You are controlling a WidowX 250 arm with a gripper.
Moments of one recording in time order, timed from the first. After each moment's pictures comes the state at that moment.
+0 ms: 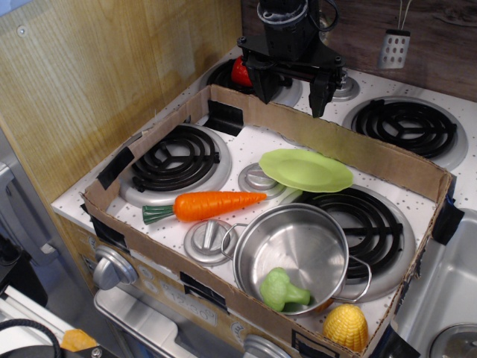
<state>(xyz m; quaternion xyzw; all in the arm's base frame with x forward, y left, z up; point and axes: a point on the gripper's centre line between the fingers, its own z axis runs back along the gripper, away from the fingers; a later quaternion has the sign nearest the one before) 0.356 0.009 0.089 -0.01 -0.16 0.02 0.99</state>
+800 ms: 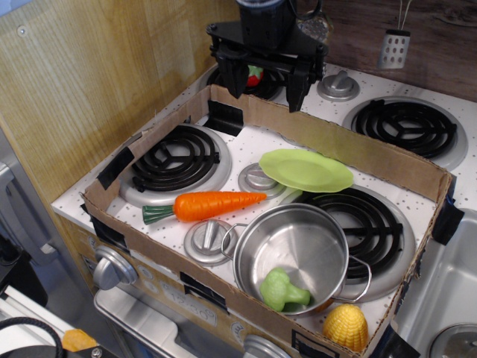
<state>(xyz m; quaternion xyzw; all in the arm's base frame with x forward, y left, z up) 0.315 0.008 0.120 0.03 -0.14 0.07 0.99</state>
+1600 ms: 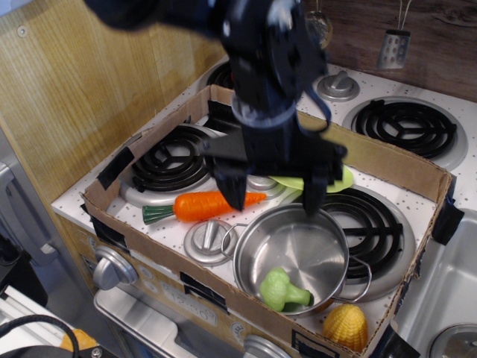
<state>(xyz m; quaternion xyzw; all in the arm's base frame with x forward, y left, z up) 0.231 -0.044 0.083 -0.02 -0.12 0.19 0.97</state>
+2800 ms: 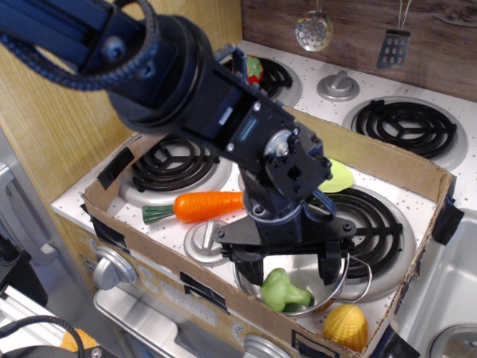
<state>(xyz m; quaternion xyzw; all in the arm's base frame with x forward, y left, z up) 0.214 -0.066 0.030 -0.06 -0.12 0.24 0.96</state>
